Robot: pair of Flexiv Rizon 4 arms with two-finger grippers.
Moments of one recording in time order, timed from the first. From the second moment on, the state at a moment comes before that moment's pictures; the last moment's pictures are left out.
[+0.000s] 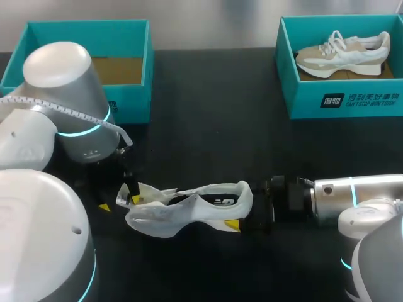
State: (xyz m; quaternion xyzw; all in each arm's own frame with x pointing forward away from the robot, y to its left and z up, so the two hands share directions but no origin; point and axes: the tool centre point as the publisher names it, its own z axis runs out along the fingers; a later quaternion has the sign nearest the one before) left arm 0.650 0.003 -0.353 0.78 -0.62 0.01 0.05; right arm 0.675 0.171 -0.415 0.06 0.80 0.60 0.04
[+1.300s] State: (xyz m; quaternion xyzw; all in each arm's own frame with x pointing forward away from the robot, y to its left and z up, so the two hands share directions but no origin) left arm 0.656 -0.109 -0.199 0.43 -0.89 0.11 0.03; right arm 0.675 0.171 -0.415 0.06 0.80 0.60 0.04
